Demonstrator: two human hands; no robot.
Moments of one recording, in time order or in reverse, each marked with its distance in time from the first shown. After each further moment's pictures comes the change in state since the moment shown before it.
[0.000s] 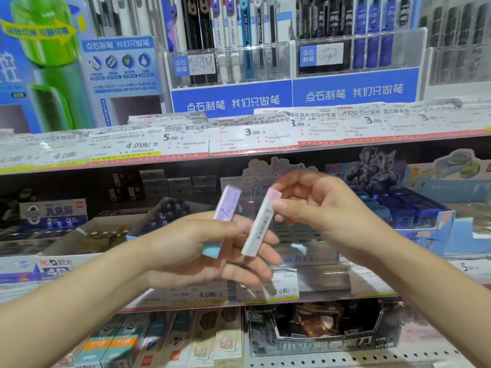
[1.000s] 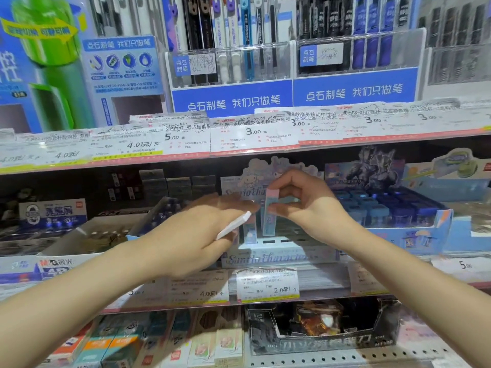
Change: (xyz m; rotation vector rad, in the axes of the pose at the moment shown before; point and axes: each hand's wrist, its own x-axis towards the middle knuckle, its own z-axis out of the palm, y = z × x) left_hand 0.016 -0.015 -0.047 1.573 0.215 0.376; right_hand 0.028 0.040 -0.014 -0.446 0.137 -0.101
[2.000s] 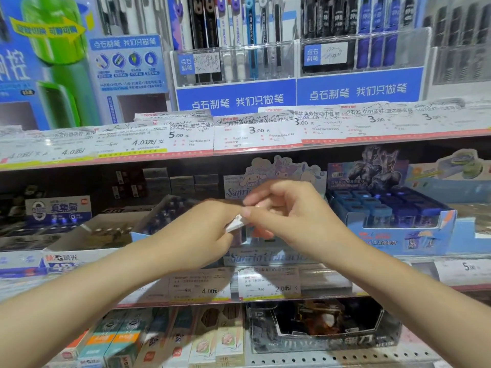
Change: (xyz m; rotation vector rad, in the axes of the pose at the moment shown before) left_hand 0.006 0.026 -0.008 -0.207 0.070 -0.130; right_hand -0.022 -0.054 0.023 0.180 -0.088 0.099
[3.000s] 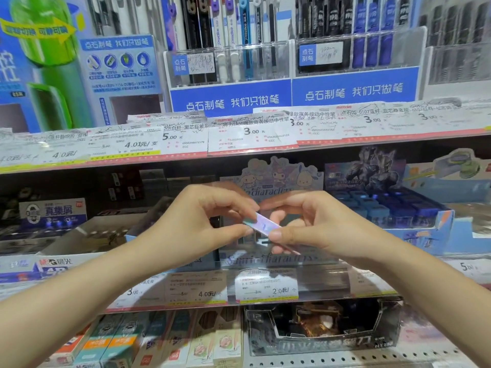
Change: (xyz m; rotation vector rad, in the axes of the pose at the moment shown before) left_hand 0.000 -0.001 -0.005 -0.517 0.201 0.126; right_hand -0.008 0.014 -0.036 0.155 -0.264 0.180
